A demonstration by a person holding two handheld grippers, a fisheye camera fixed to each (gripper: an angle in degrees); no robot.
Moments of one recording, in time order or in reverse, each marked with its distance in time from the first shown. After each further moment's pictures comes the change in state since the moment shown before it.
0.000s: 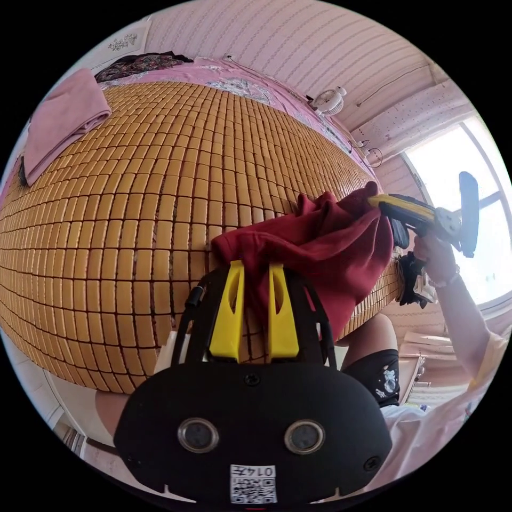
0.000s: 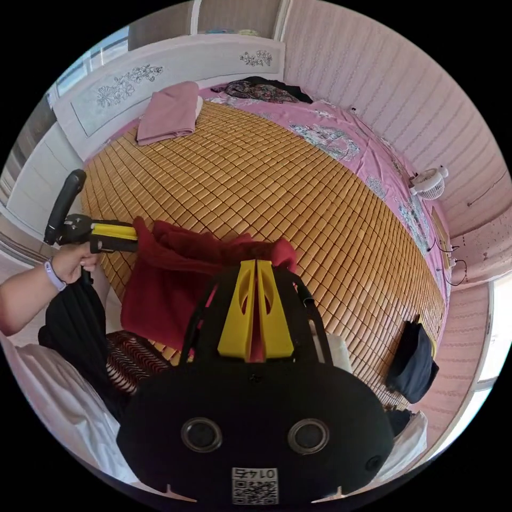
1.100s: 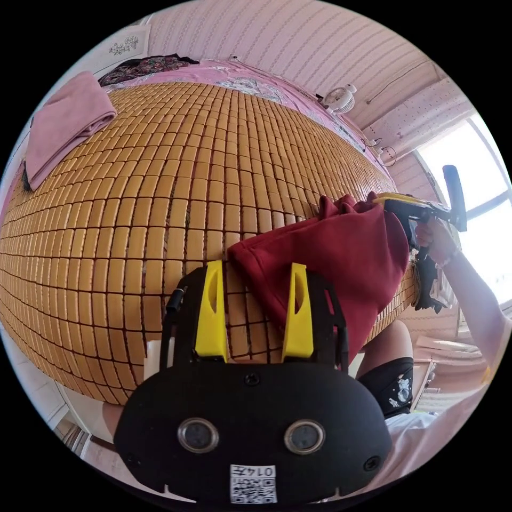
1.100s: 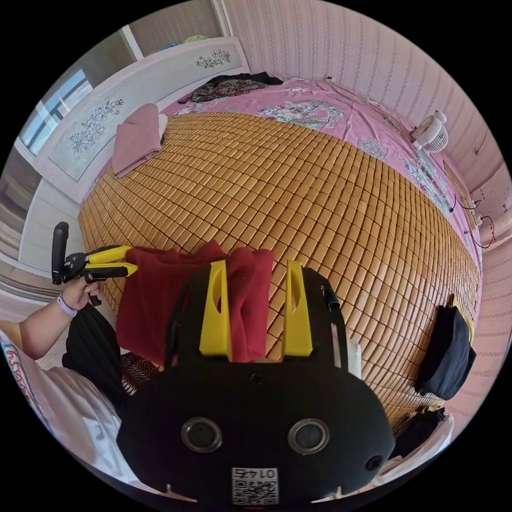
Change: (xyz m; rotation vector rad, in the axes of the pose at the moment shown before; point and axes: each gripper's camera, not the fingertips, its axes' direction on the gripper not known) left arm 0.015 -0.039 0.006 -0.001 -0.052 -0.008; right arm 0.156 0.000 0.087 -0.020 -0.170 0.183
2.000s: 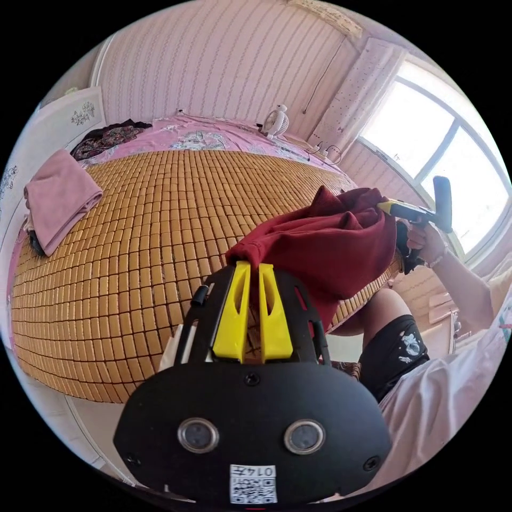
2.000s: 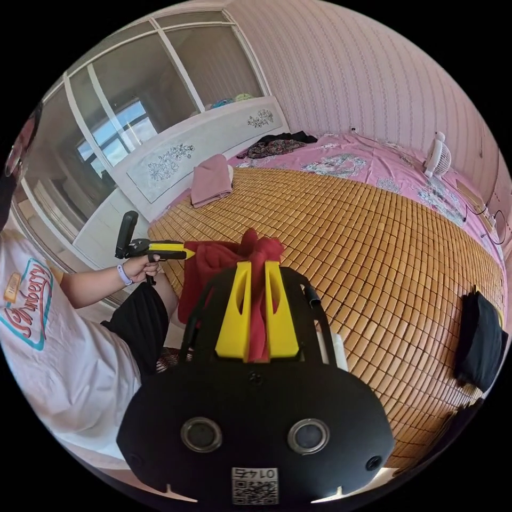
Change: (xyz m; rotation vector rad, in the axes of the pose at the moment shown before) left arm 0.090 0.107 -0.076 0.220 0.013 0.306; right arm 0.045 0.222 -0.042 0.340 -0.259 -0.081
